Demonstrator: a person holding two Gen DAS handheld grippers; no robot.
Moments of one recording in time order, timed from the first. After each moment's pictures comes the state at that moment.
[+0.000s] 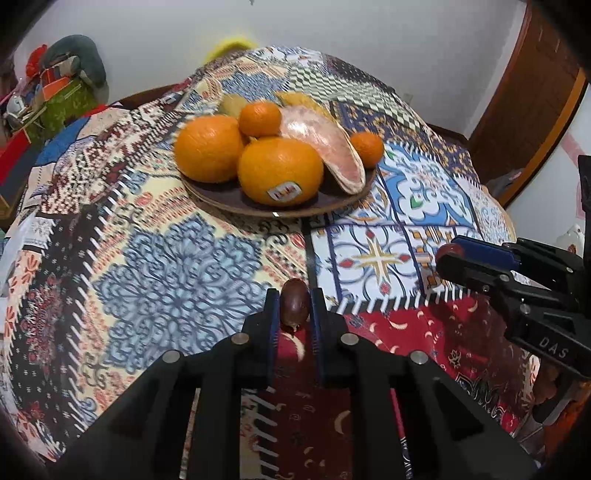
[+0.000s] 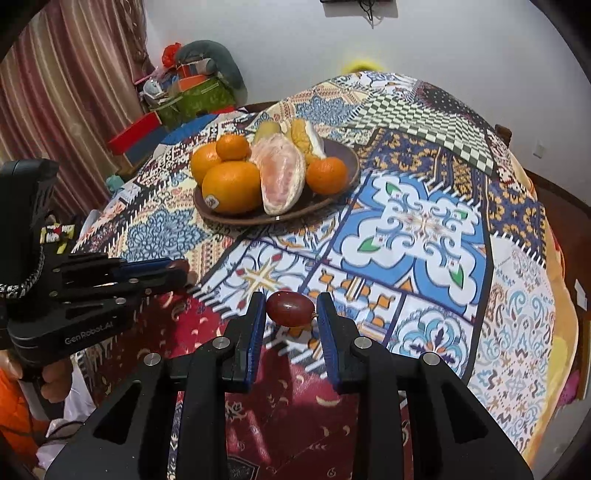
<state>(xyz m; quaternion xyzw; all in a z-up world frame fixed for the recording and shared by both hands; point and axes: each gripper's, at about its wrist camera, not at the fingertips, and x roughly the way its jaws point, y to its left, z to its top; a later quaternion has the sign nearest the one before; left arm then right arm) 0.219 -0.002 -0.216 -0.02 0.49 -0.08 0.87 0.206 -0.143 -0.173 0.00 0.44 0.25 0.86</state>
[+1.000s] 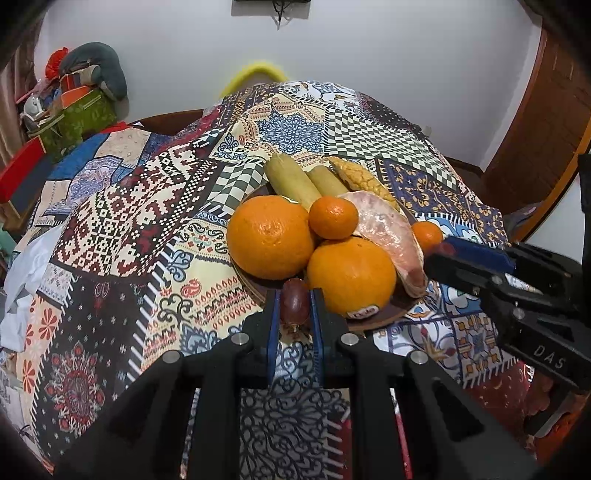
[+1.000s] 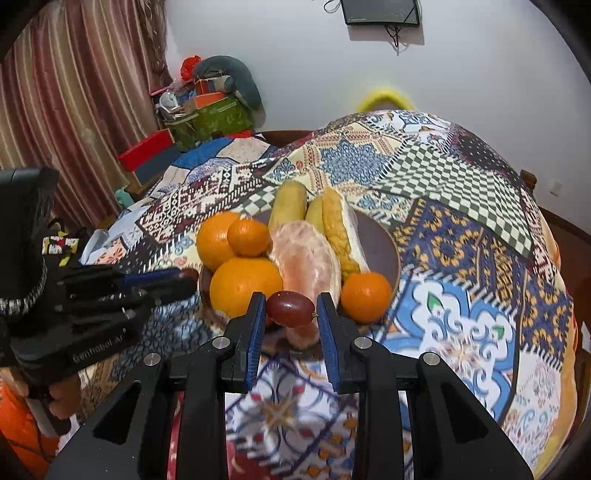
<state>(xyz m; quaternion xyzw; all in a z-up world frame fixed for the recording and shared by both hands) 0.282 0.038 -0.199 -0.03 0.45 -0.05 0.89 0.275 -0.096 -0.152 -0.01 0.40 0.29 0.87</state>
